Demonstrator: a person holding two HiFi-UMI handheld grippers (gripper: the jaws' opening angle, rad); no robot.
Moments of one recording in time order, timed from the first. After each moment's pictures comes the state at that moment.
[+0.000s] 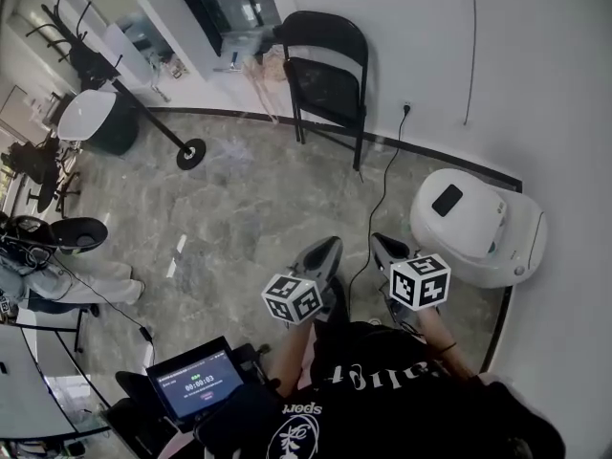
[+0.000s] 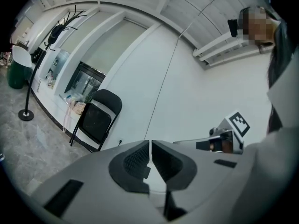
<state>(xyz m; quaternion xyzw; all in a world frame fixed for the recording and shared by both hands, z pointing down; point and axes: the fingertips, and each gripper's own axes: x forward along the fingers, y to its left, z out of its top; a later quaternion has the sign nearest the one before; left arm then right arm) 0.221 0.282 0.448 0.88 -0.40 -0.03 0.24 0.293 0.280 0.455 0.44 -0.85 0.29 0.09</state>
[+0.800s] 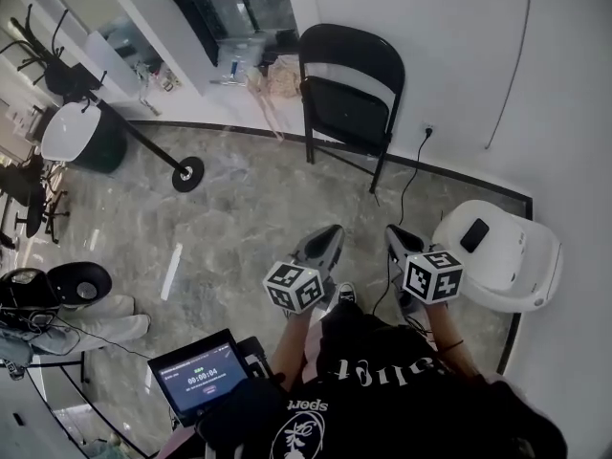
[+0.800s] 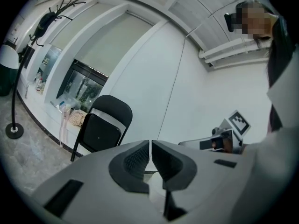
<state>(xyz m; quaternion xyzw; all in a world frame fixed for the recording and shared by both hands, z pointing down) 0.090 0.016 0.428 0.90 -0.36 -0.01 0.23 0.187 0.026 0.435 0.49 -0.81 0.30 0.08</state>
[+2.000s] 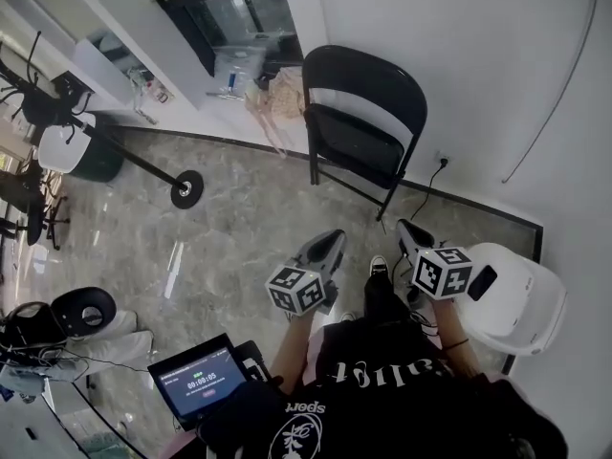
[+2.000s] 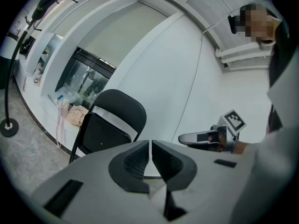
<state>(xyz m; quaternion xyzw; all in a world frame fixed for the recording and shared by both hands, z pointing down) 0.103 -0.203 0.450 0.89 -0.37 0.00 0.28 0.224 -0.212 0.440 0.50 -0.80 0.32 0.08</state>
